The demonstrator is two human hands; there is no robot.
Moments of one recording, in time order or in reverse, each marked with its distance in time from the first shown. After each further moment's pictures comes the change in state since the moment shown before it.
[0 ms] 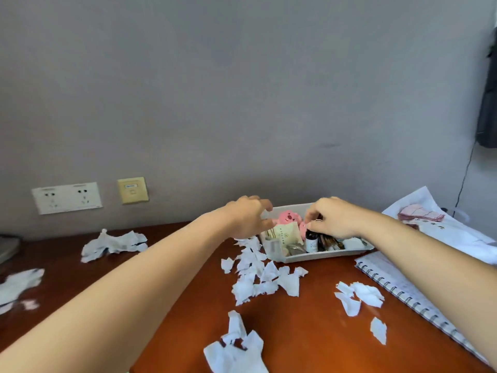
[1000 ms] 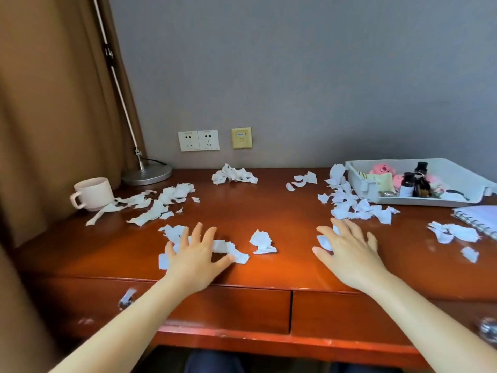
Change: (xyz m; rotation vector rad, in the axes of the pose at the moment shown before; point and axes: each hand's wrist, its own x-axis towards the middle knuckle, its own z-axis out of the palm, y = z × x) left_hand -0.343 -0.089 0.092 -0.024 -0.019 -0.829; right_hand -0.145 -0.186 0.135 0.017 -0.035 -0.053
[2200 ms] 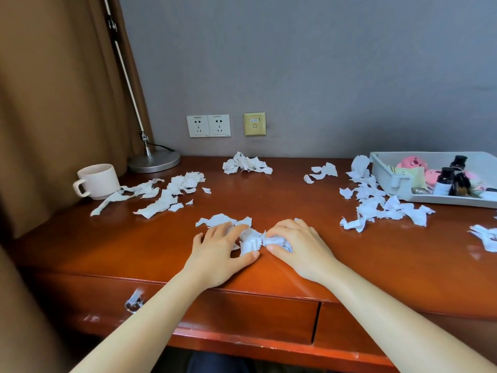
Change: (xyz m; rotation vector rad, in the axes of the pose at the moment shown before) left_hand 0.030 -0.009 0.014 -0.111 -0.014 0.199; right_hand 0.046 -0.088 0.030 0.261 -0.023 -0.380
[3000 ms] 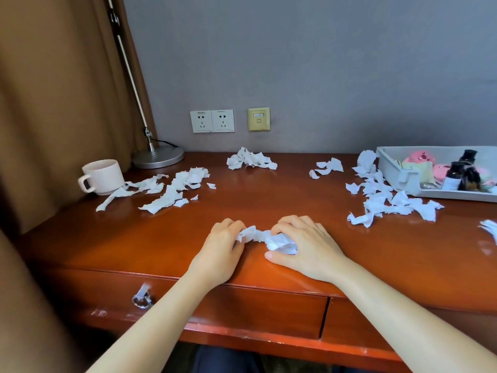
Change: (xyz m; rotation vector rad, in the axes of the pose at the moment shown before) left_hand -0.002 -0.002 0.004 -0.179 0.212 0.072; right_hand -0.003 -0.002 0.002 -0.100 -0.003 -0.059
